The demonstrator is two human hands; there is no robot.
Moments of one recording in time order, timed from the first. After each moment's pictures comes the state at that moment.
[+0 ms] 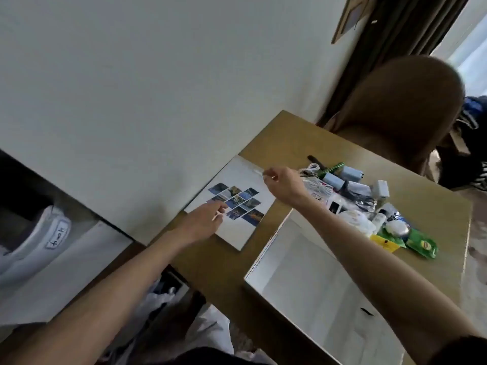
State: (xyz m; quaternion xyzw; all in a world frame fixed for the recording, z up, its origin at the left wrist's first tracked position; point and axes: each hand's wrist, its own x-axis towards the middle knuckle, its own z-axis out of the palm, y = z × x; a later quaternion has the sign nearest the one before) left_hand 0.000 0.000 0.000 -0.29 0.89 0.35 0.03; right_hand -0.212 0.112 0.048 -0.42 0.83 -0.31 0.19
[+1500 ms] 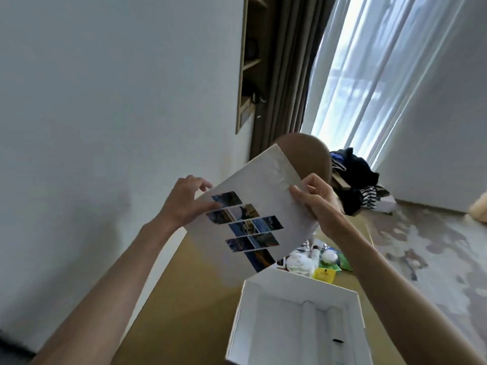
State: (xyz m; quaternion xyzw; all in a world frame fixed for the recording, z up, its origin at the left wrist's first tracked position) left_hand -0.114 -0.038 0.196 -0.09 0.92 0.34 -0.18; right_hand -0.236 0.250 0.215 -0.23 0.70 -0.67 0.10
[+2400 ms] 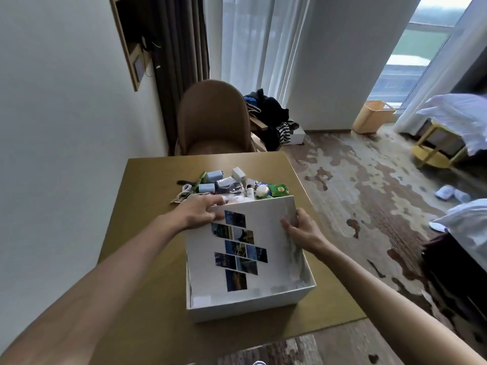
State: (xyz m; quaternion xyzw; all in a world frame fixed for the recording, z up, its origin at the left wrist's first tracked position) left_hand -0.167 0.096 0.092 0.16 0.94 0.26 0.15; right_hand -0.127 0.397 0.076 0.07 0.90 -0.43 0.10
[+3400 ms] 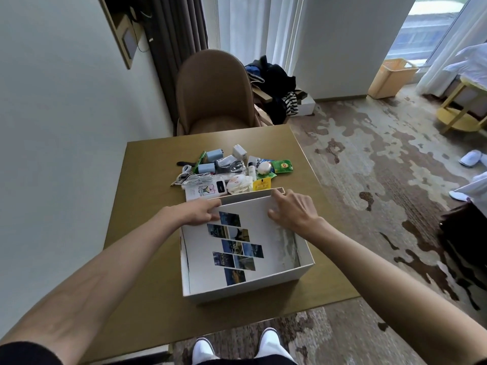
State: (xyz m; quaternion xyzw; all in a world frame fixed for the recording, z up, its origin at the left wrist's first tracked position) left_hand -0.163 0.116 0.056 0.16 0.93 0.15 0.30; right_hand -0.146 0.386 0.052 -0.14 0.99 -0.01 0.01
